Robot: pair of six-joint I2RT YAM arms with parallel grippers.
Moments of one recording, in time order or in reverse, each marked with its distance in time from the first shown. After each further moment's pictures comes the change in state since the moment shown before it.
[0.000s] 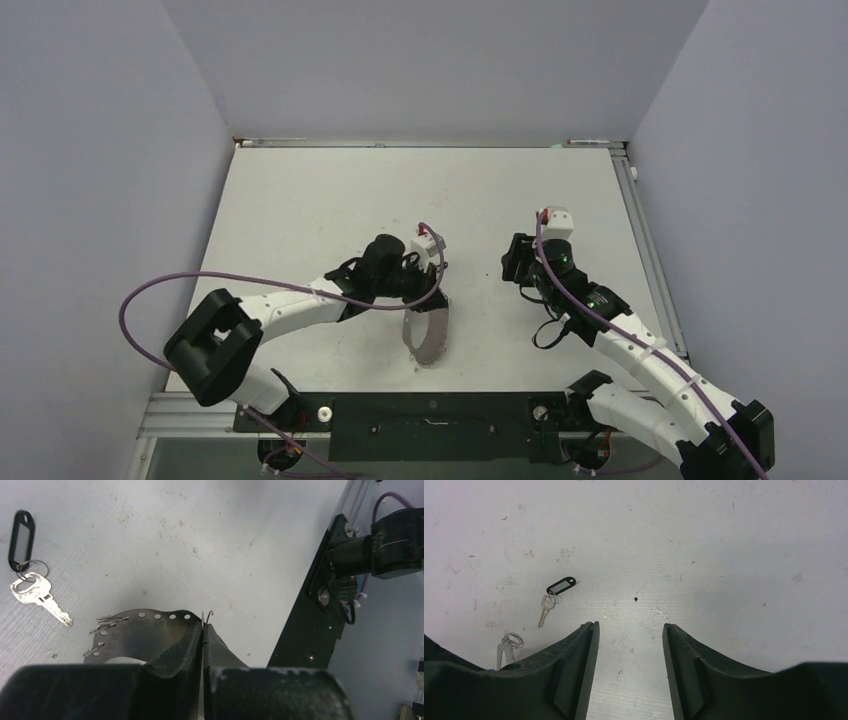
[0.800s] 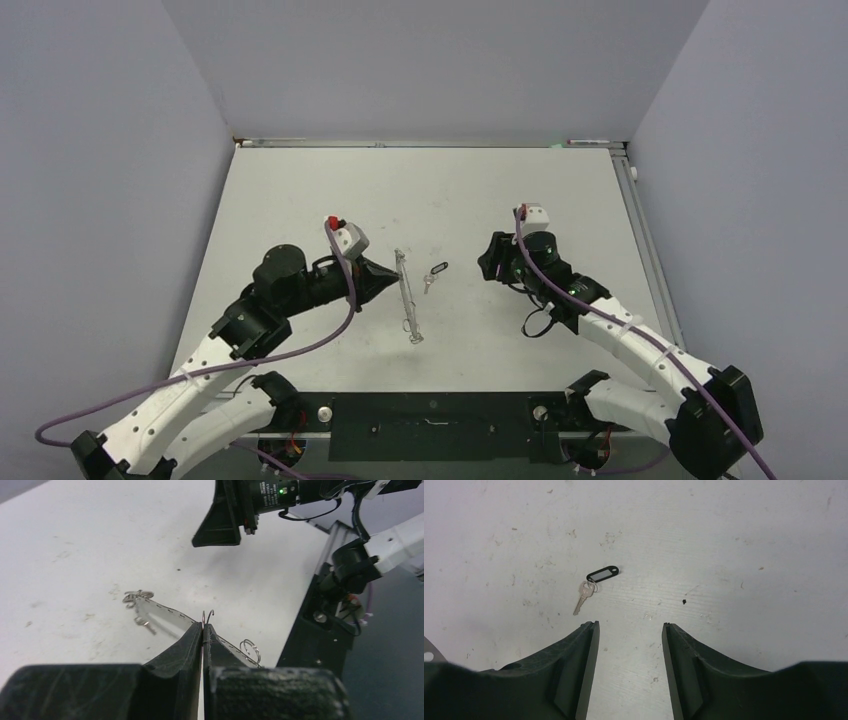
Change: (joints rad) left arm 0.096 -0.740 0.000 -0.304 -0.048 0.183; right arm 0.000 0.116 -0.006 0.147 -0.183 0.005
